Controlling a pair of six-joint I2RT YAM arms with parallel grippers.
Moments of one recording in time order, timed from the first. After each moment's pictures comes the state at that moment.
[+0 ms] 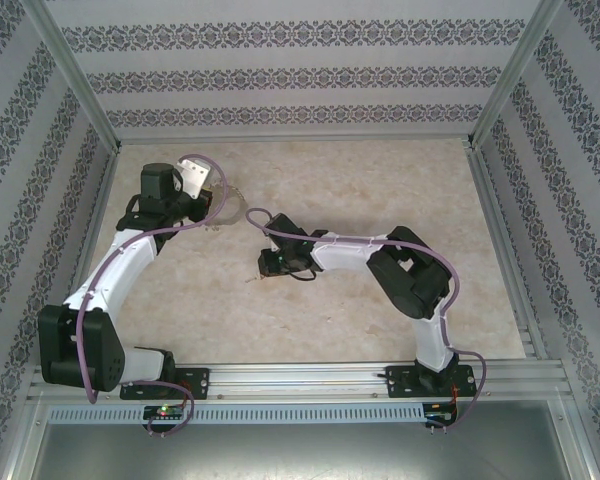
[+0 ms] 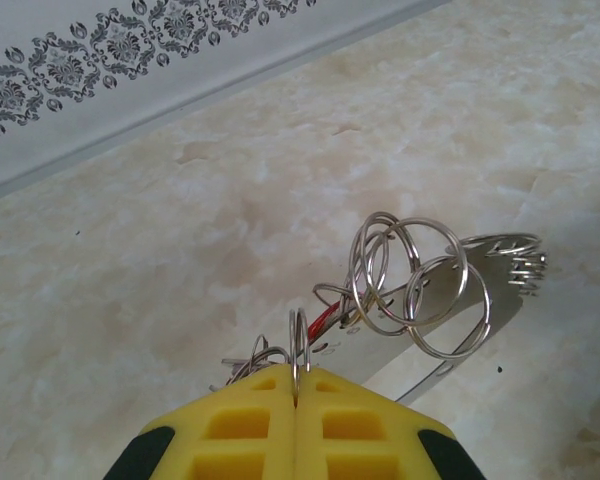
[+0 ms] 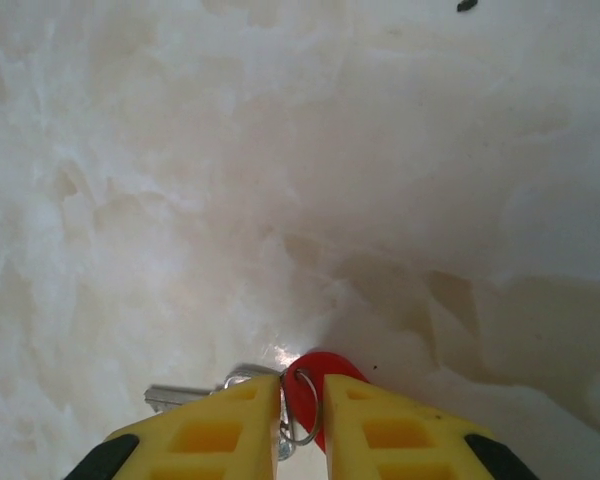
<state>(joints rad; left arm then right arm) -0.07 1.32 1.00 -0.26 0.23 0.28 0.84 2.02 1.25 -0.22 -0.20 0.65</state>
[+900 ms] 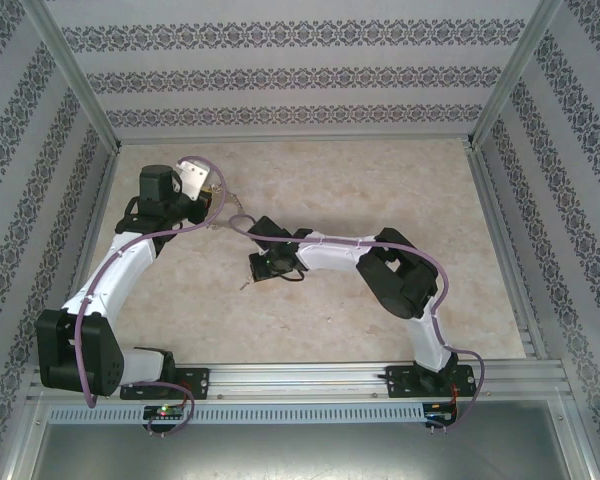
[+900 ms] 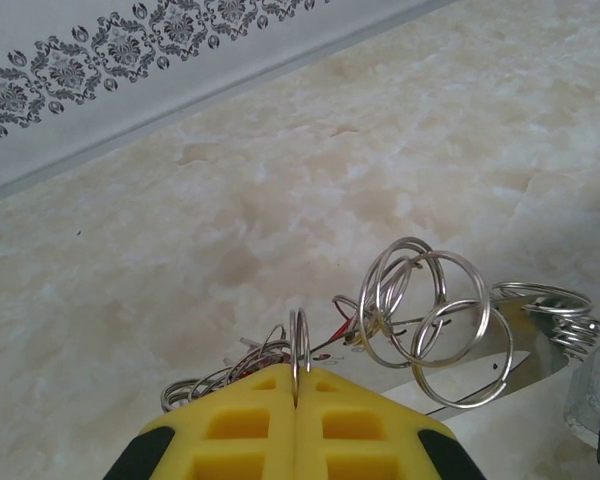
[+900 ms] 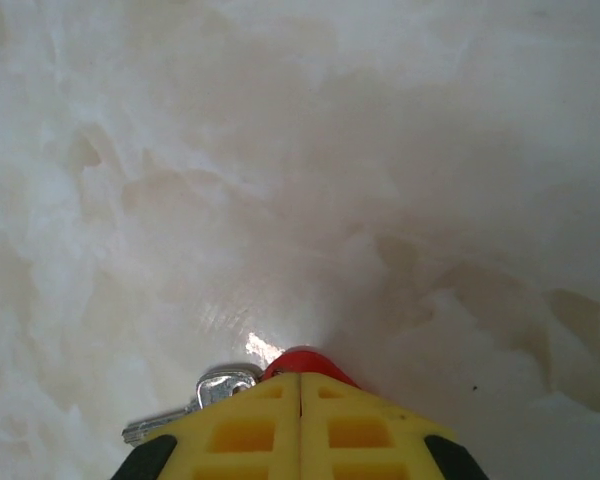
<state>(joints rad) -0.07 1.30 0.98 -0.26 0.23 0.28 0.90 2.08 1.38 -0.36 -0.13 0.58</state>
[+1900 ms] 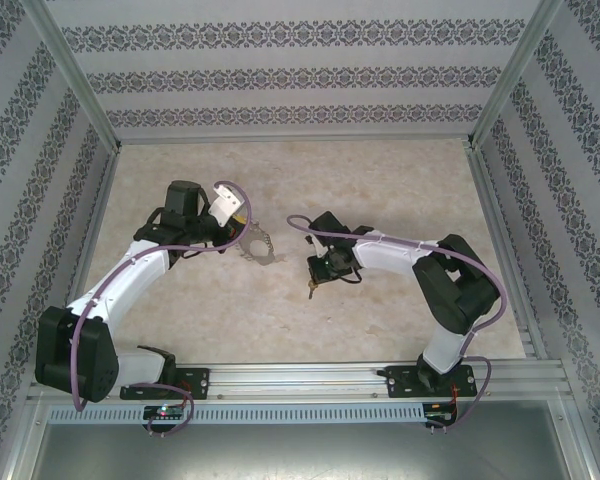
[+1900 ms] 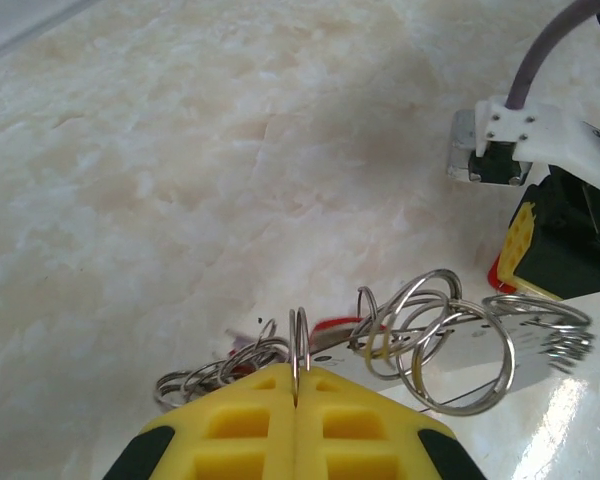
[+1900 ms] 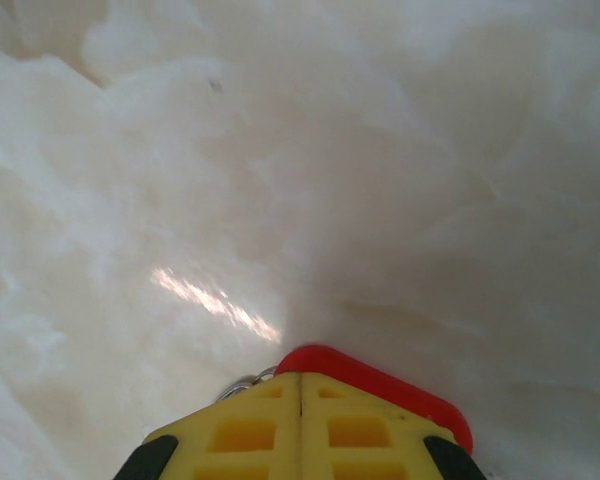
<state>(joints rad) -0.23 1.29 0.91 -0.34 0.49 0.38 0.66 1.76 1.01 -0.48 -0.19 0.38</state>
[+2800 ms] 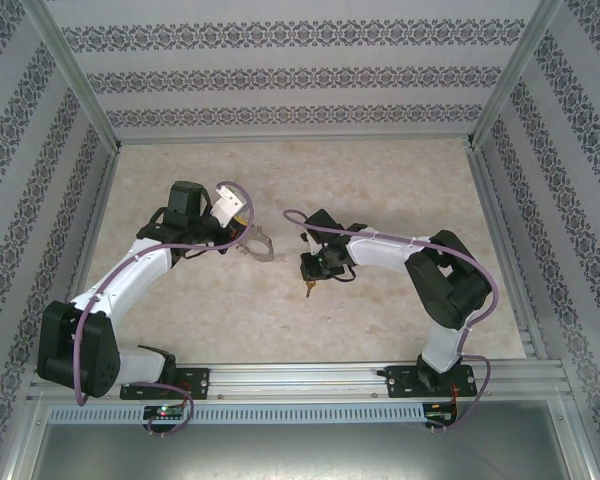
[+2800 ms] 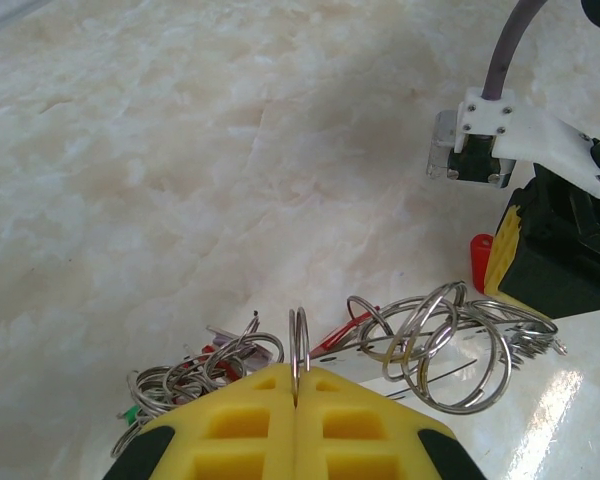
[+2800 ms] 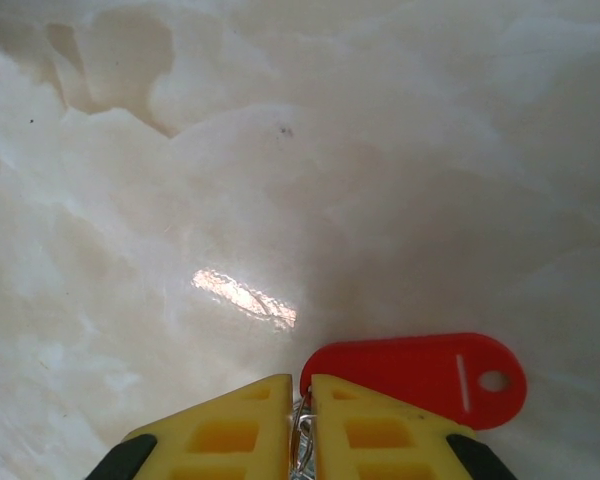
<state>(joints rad) -0.24 1.32 0.91 -0.34 0.49 0.38 0.68 1.80 1.05 -0.46 -0.24 0.47</state>
